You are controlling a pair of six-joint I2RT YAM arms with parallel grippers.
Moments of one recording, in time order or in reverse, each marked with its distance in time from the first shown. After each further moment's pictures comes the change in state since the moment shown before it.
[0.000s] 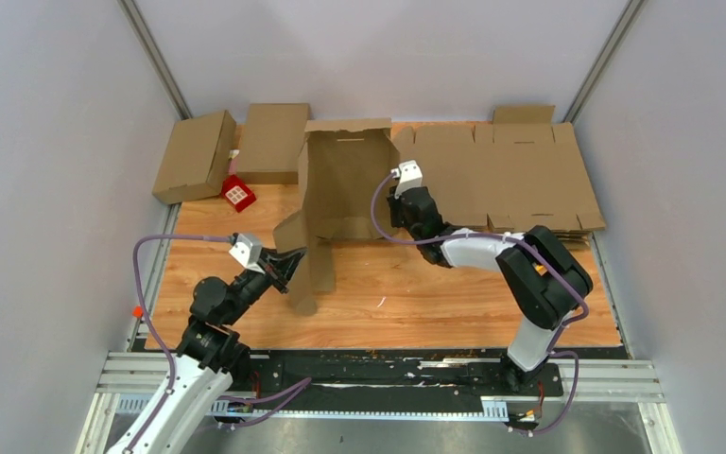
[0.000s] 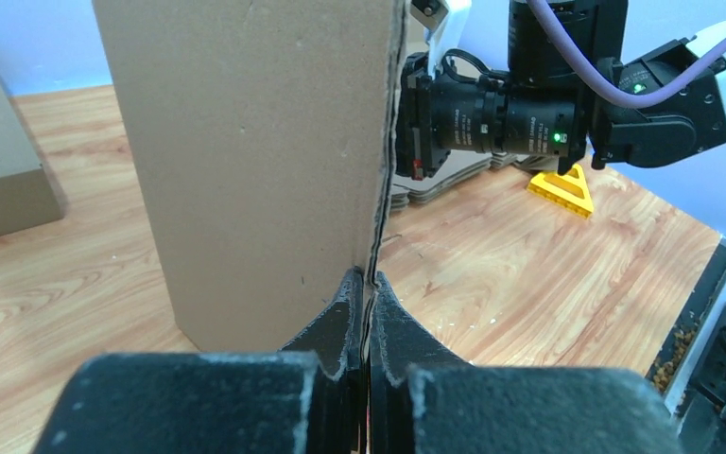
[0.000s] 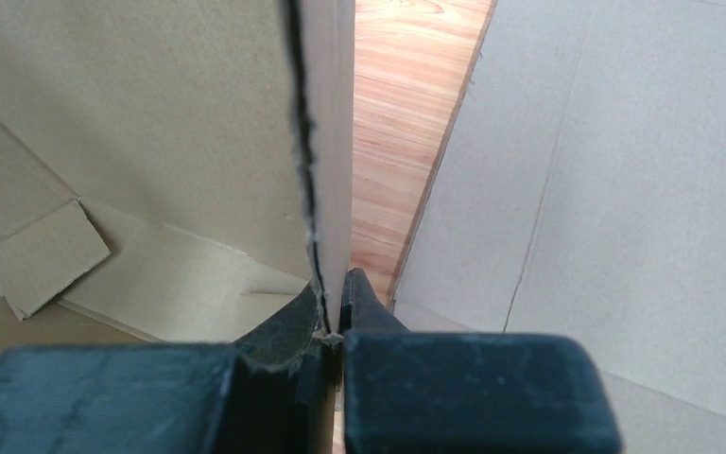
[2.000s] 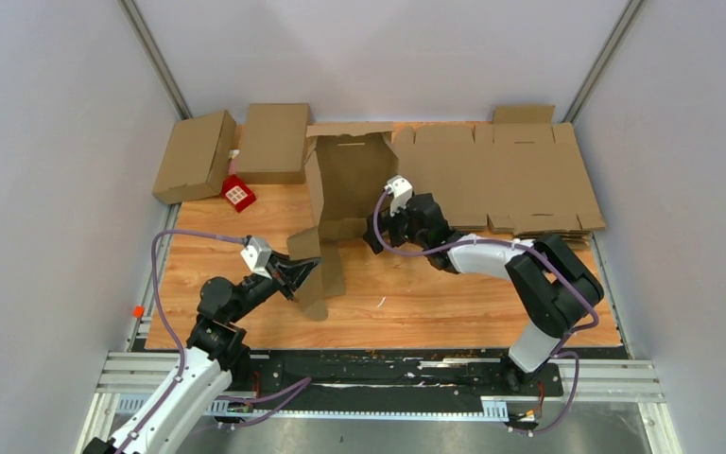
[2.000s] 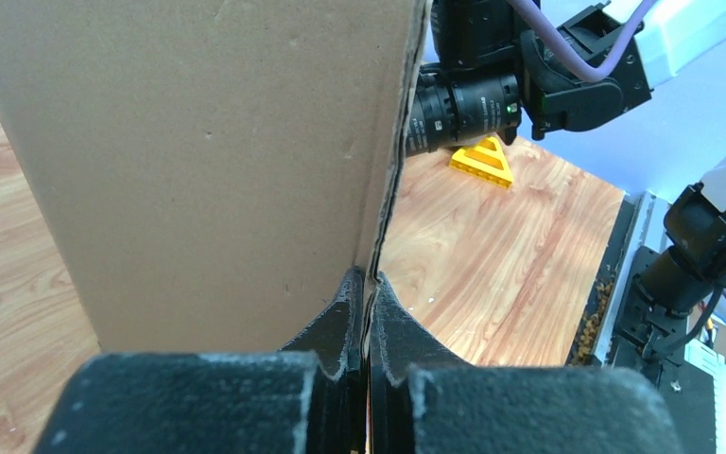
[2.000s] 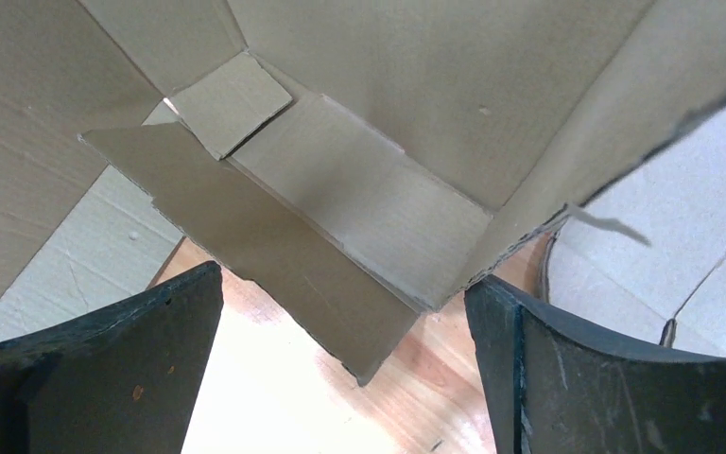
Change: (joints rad) left arm 0.000 0.106 -0.086 0.235 0.194 -0.064; right arm 0.032 -0.079 -0.080 -0.093 -0.315 -0.032
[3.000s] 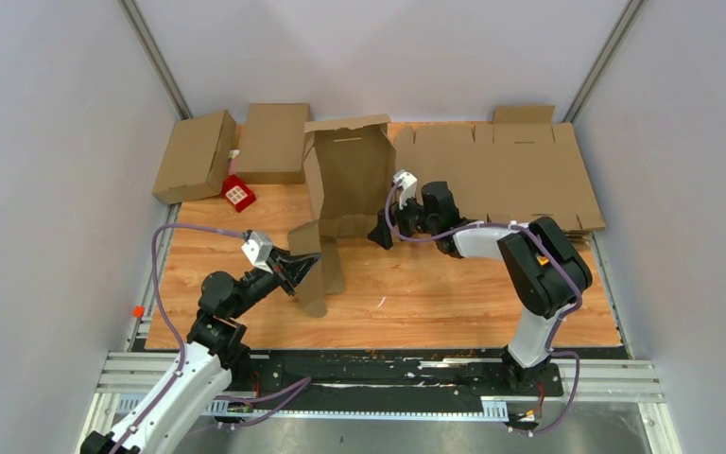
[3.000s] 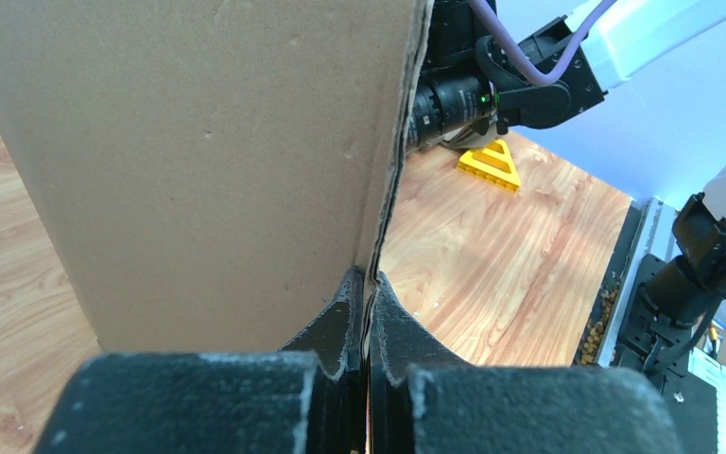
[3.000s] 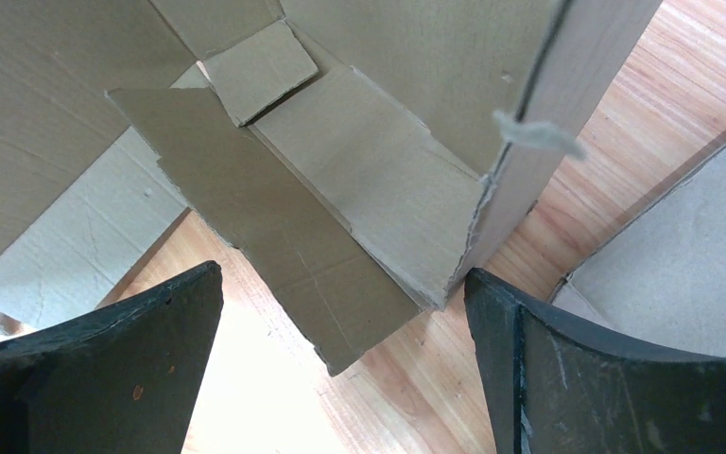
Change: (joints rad) left arm 0.000 0.060 0.035 0.003 -0.020 -0.001; right arm -0.170 0.116 0.050 0.055 -0.407 -0.042
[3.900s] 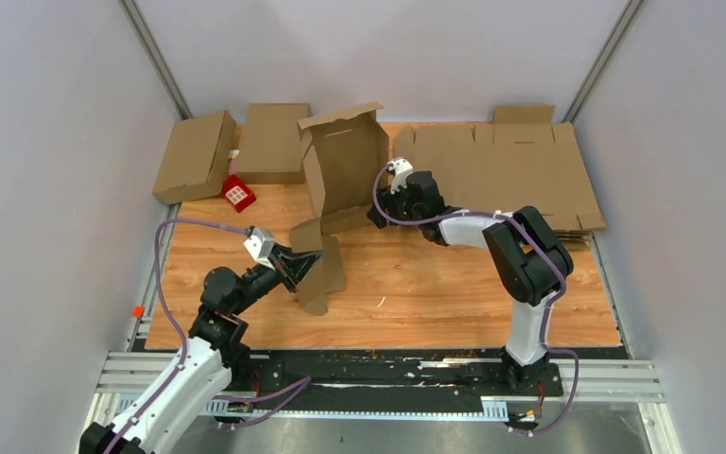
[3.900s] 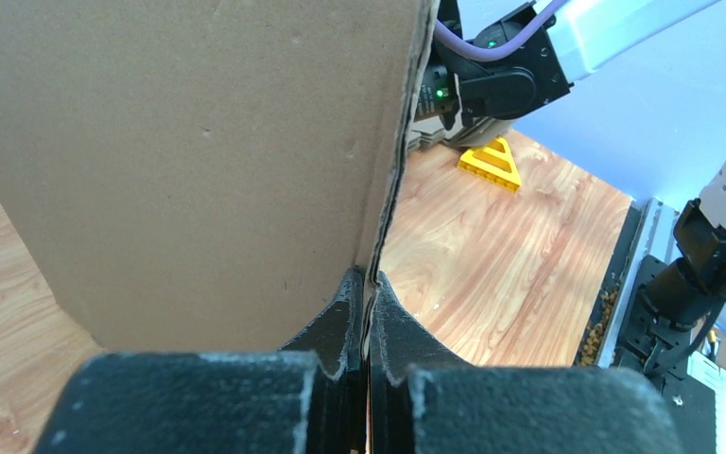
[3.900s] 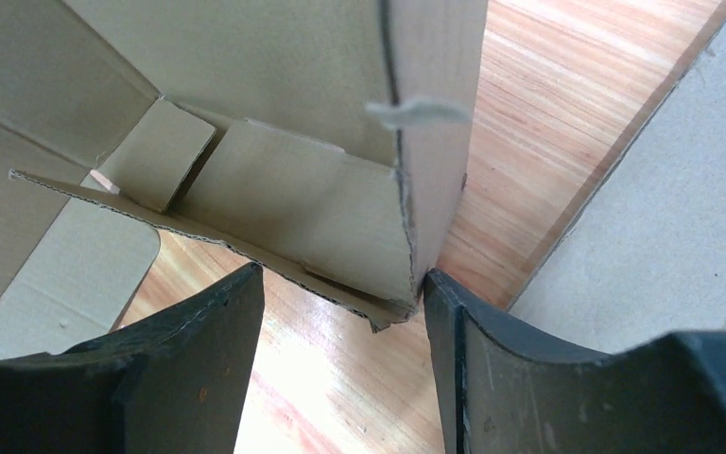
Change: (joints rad) left arm 0.000 0.054 0.011 0.027 0.002 -0.005; right arm 0.031 0.117 0.173 -0.071 0.247 0.075
